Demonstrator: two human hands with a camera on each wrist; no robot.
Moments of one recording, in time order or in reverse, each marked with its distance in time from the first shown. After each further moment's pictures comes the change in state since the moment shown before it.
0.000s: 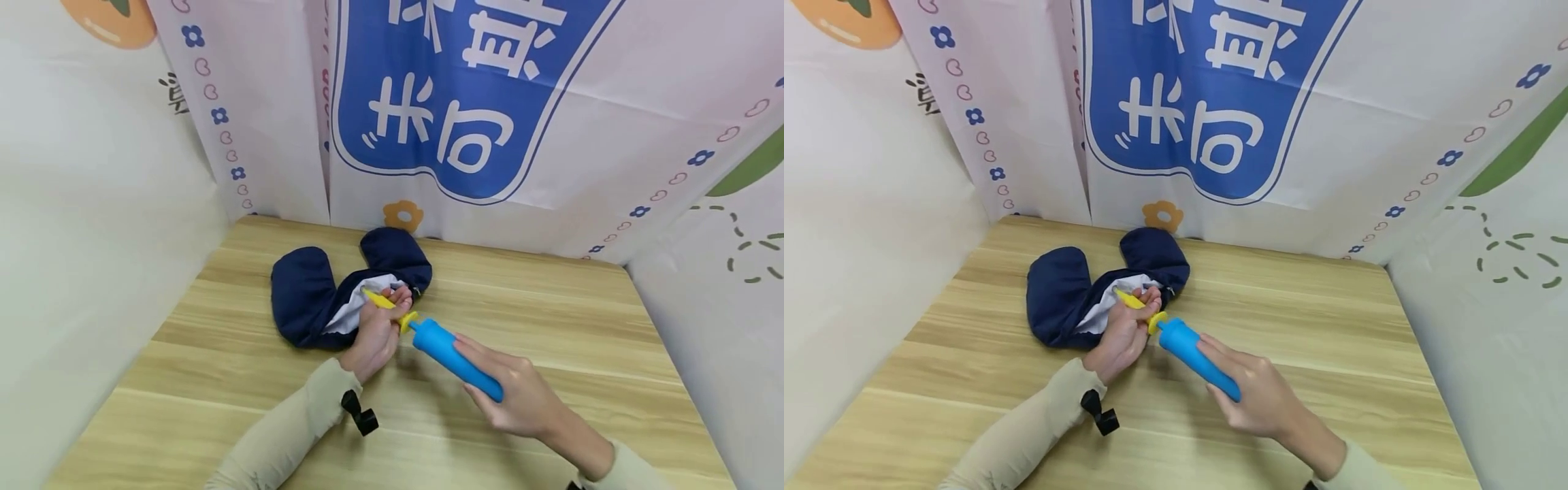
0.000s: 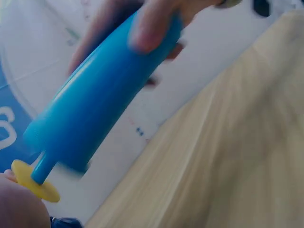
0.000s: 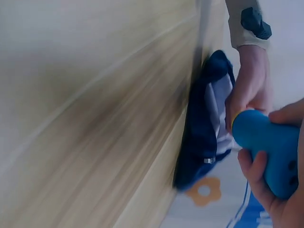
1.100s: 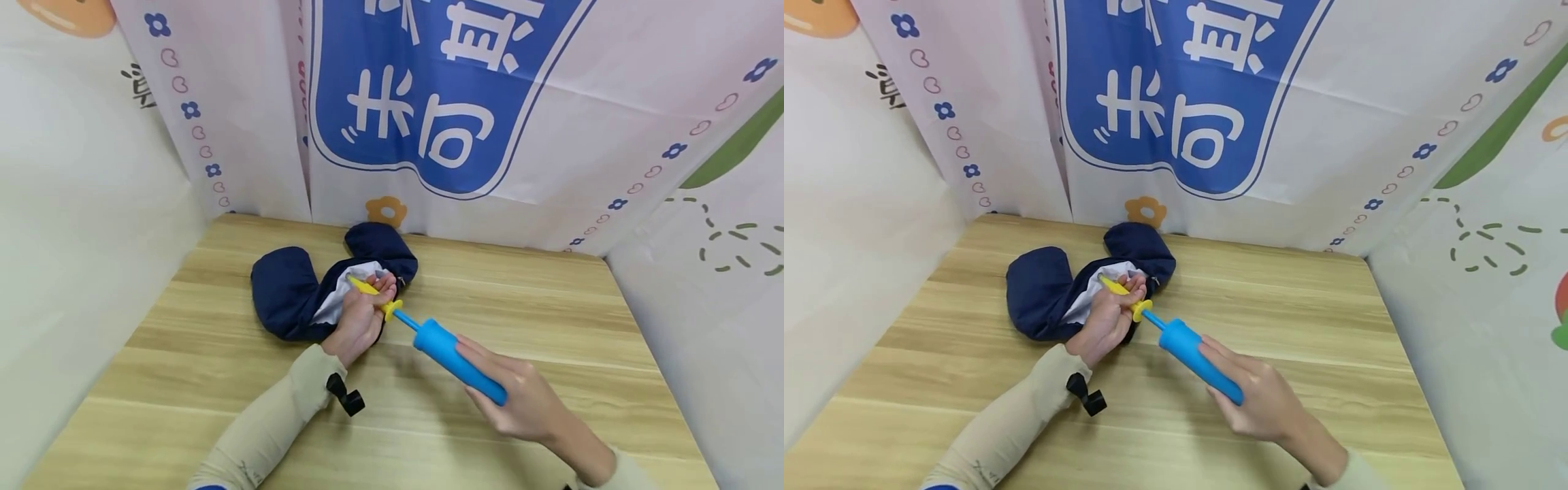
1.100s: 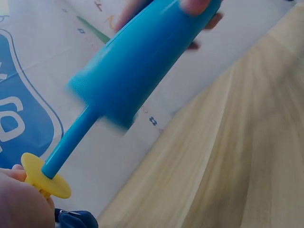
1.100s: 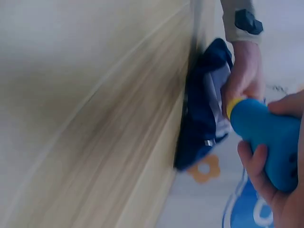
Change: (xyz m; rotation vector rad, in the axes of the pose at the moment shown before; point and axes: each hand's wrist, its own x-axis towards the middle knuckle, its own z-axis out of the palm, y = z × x) left_hand 0.023 0.006 0.012 0.023 0.006 -0.054; right_hand -0.020 0.008 -0.015 -0.006 0.055 -0.023
